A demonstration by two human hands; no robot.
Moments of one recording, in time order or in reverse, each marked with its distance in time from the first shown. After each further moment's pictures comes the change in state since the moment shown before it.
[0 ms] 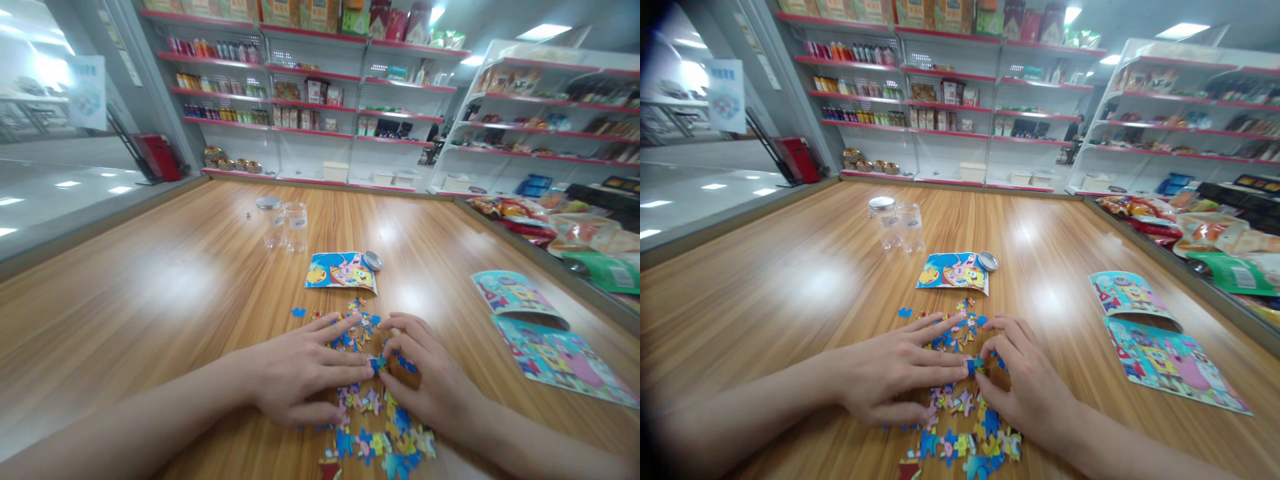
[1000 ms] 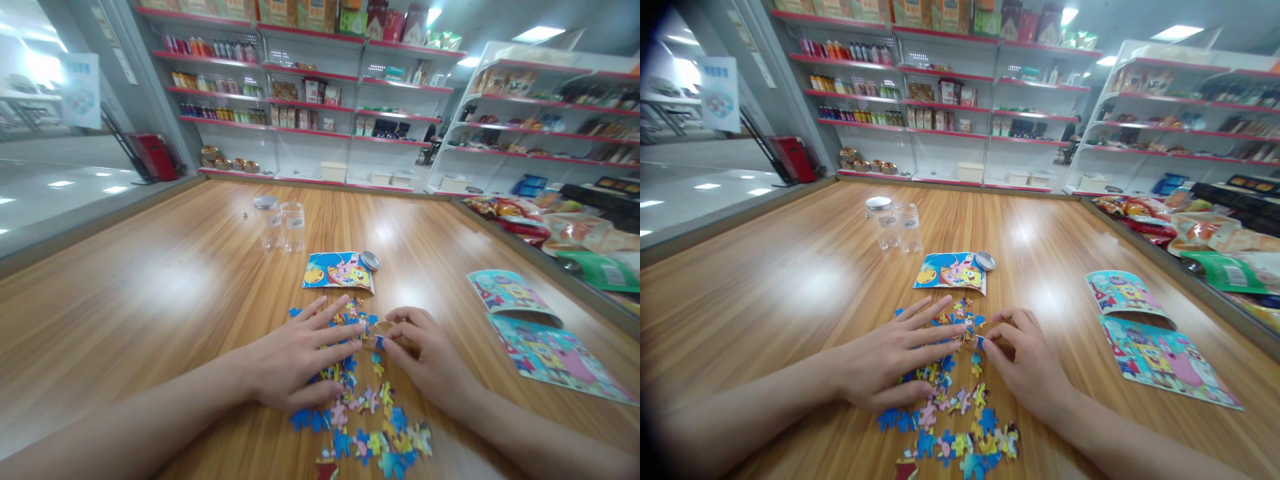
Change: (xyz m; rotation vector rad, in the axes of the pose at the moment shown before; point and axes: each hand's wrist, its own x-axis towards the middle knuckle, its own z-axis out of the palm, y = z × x) left_hand -0.002 -0.007 0.004 0.165 0.115 -0.078; right_hand 0.007 0.021 0.003 -0.006 0.066 0.189
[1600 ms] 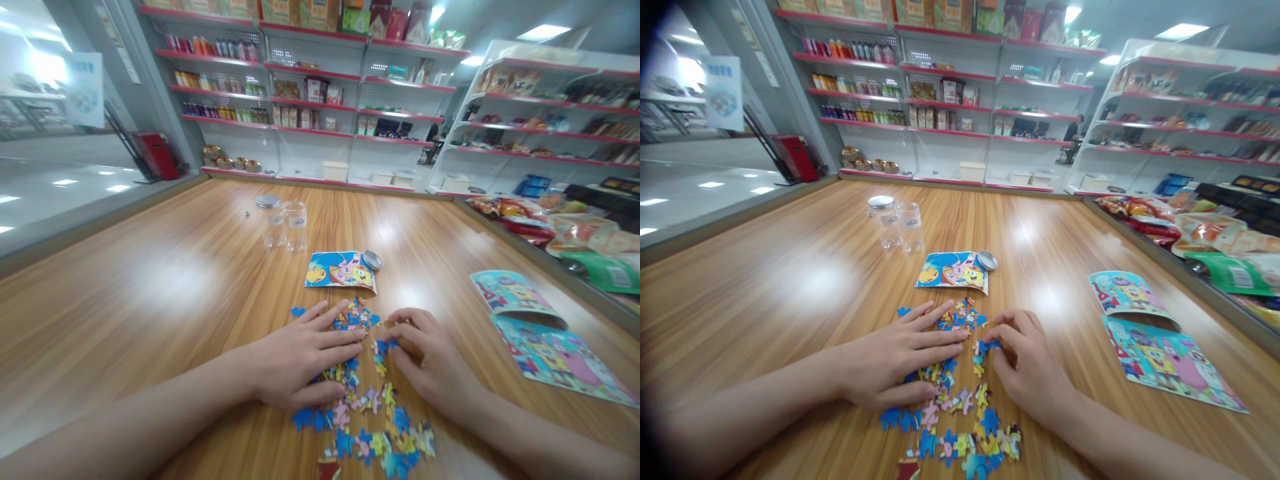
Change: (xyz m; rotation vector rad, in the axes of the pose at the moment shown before) left_hand 0.000 -0.001 0.005 -0.085 0.021 0.000; right_hand -0.004 -0.005 -0.003 0.003 -0.024 -0.048
